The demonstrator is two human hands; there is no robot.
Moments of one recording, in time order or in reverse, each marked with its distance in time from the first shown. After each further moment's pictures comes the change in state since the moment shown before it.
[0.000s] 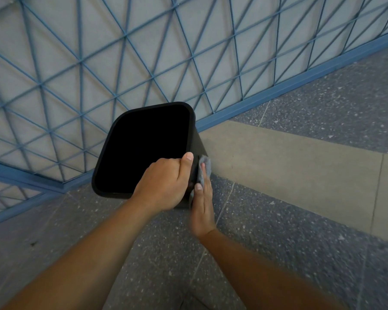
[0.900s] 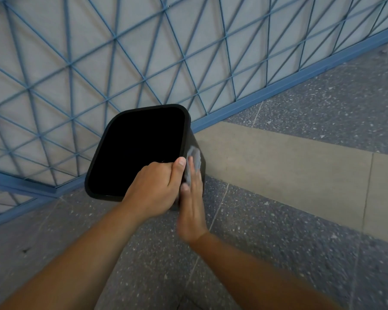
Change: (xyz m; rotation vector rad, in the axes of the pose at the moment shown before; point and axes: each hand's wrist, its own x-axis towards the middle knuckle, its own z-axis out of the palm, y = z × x) left_hand 0.000 -0.005 -0.001 -0.022 -0.006 0.069; right_hand -0.007 -0.043 0.005 -0.063 -0.013 -0.082
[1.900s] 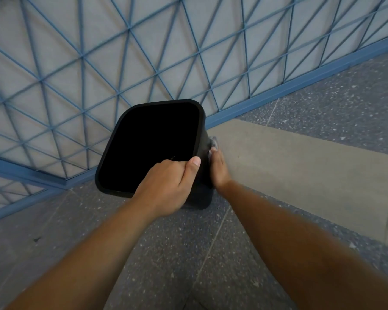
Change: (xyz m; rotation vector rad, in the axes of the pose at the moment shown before) left_hand 0.003 -0.003 -0.002 -0.004 -0.051 -0.028; right_hand 0.112 0.045 -0.033 -0.009 -0.077 0.367
